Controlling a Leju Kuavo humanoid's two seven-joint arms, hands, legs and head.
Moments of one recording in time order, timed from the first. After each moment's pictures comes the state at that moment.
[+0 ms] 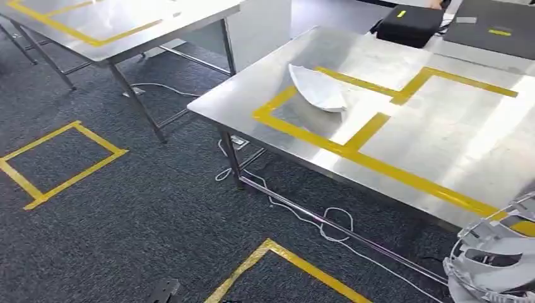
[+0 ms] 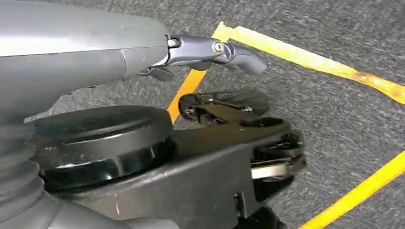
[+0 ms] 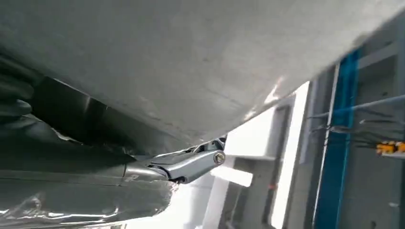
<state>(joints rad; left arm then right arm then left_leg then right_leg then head) -0.10 -0.24 1.10 -0.22 -1.09 0.00 -0.30 -0.06 -0.38 -0.43 -2.07 -0.12 -0.12 -0.27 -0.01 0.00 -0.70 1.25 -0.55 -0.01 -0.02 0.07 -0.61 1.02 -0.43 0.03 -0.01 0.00</state>
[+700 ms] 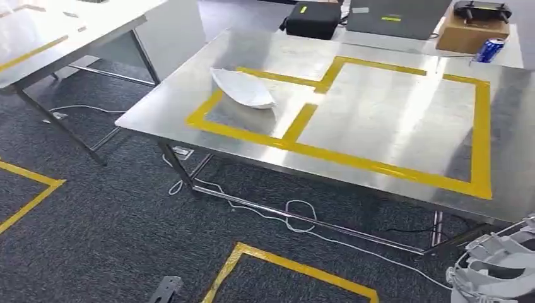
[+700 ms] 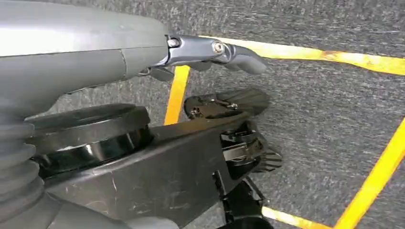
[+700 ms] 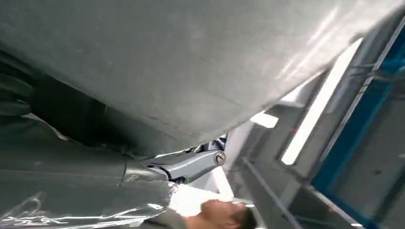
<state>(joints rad) -0.10 -0.24 1.10 -0.22 -1.09 0.00 -0.30 0.01 -0.35 -0.46 -2.09 -0.04 -0.10 -0.28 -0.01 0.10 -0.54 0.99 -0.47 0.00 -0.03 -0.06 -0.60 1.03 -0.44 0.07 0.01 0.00</state>
